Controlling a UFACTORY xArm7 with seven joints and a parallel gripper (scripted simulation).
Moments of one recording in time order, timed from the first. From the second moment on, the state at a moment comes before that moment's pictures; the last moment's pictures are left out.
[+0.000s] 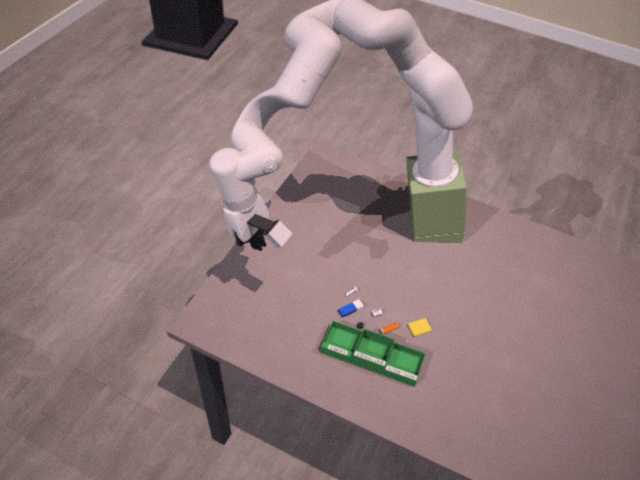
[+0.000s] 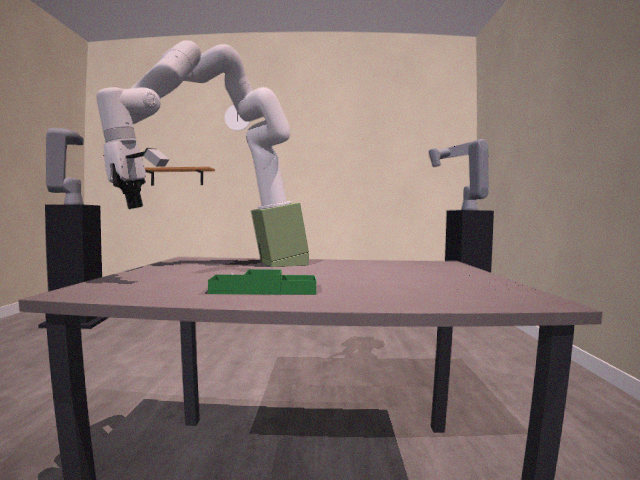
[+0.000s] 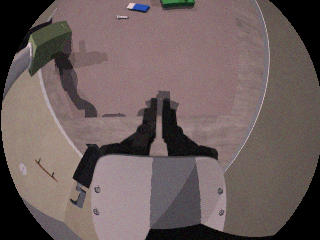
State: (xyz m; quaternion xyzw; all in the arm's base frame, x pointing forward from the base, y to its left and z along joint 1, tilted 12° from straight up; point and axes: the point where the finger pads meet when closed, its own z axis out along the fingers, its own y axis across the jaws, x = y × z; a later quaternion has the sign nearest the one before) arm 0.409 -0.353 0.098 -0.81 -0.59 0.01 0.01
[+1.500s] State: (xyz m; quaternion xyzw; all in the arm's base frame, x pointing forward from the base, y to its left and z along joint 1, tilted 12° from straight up) arm 0.423 -0.214 0.069 -0.95 -0.29 0.03 -0.06
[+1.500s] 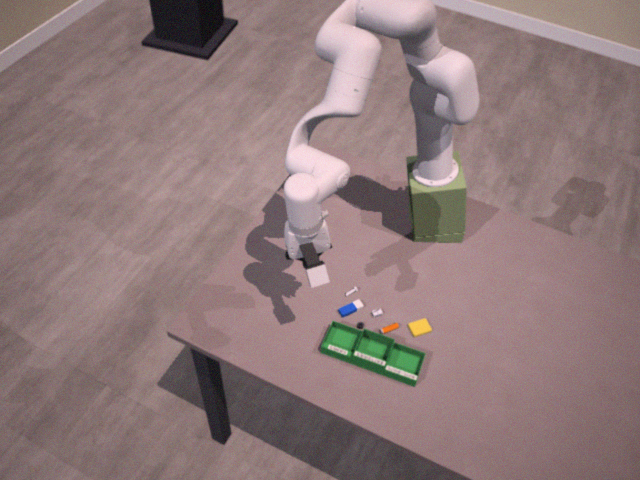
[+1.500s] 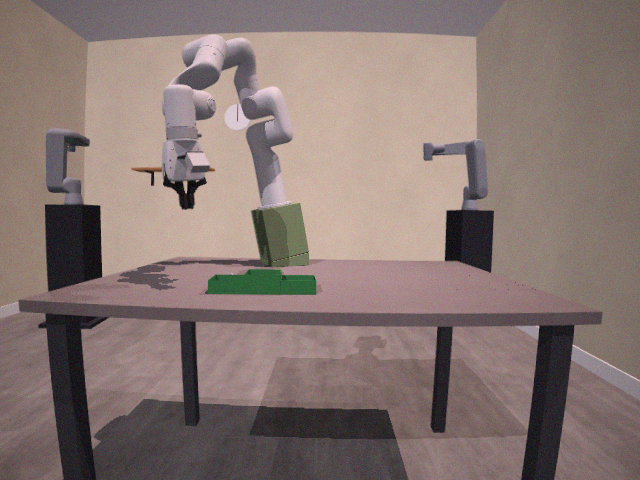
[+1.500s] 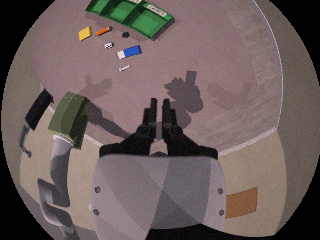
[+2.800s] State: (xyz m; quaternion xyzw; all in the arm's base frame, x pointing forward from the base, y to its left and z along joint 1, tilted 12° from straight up) arm 0.396 -0.091 0.045 -1.00 -0.03 -0.01 -0.09
